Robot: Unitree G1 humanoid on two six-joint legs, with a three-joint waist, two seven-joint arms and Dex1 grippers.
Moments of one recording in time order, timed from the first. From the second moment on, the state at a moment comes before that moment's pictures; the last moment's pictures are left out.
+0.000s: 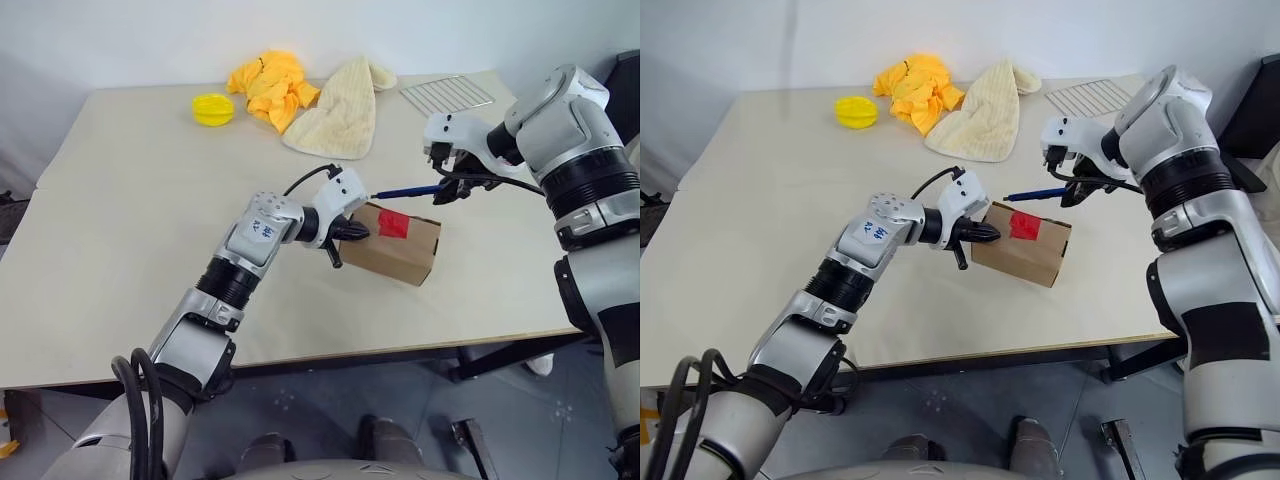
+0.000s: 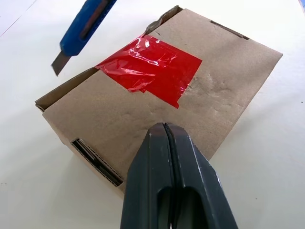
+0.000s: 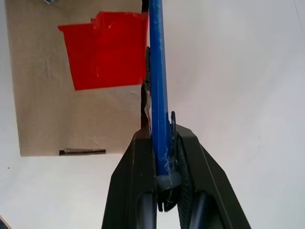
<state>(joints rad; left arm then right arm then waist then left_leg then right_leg) -1.05 0.23 -0.31 0.49 -0.04 0.57 -0.85 -1.50 -0.66 0.54 0.90 -0.36 0.51 1.52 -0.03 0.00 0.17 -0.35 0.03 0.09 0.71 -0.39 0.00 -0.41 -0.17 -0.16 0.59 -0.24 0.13</state>
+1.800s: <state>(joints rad) -1.07 0.21 -0.29 0.52 -0.04 0.56 -0.85 -1.57 -0.64 0.75 1.05 -0.45 0.30 1.55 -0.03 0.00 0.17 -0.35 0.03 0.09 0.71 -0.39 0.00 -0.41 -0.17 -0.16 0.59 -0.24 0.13</state>
